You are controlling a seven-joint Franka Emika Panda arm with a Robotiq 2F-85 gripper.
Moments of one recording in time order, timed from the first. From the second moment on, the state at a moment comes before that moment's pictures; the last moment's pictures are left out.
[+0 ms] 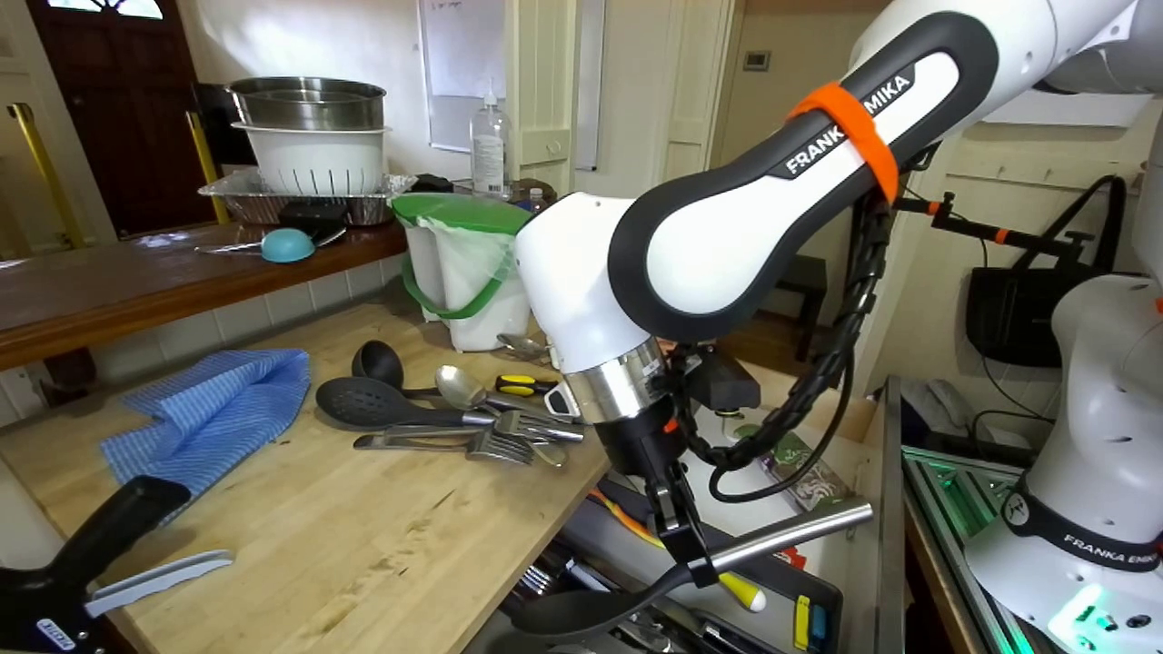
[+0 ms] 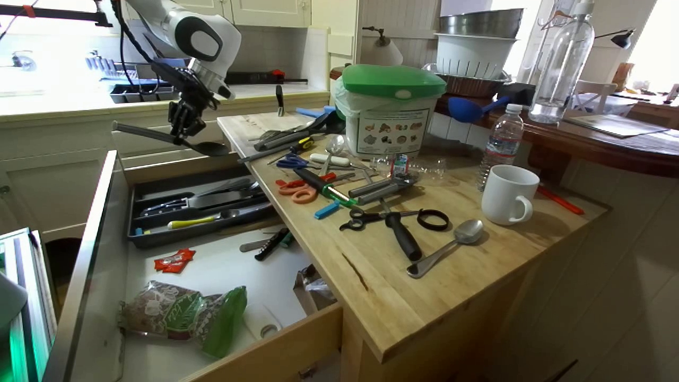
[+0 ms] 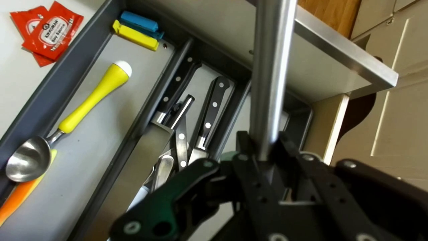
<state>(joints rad) 0.15 0.30 0.18 -1.99 0.26 1.82 -0.03</state>
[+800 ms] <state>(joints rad) 0.22 0.45 0.16 -1.91 0.13 1.86 0.24</state>
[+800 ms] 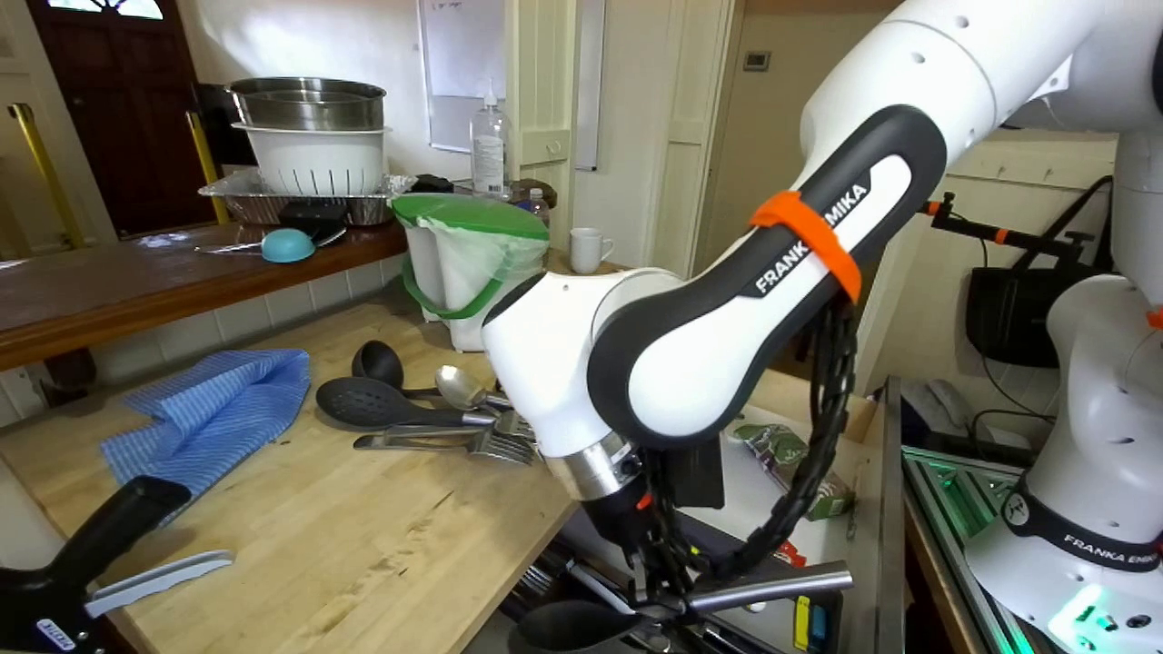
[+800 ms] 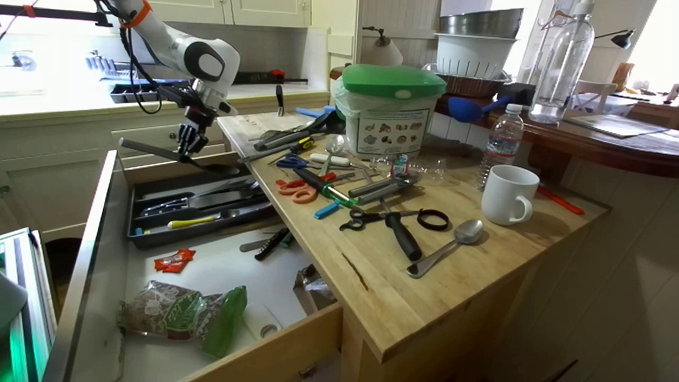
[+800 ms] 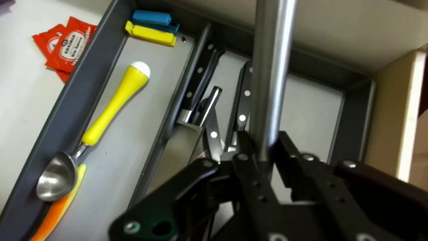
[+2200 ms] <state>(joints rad) 0.46 0.60 0.13 -1.78 -0.09 1.91 0.59</state>
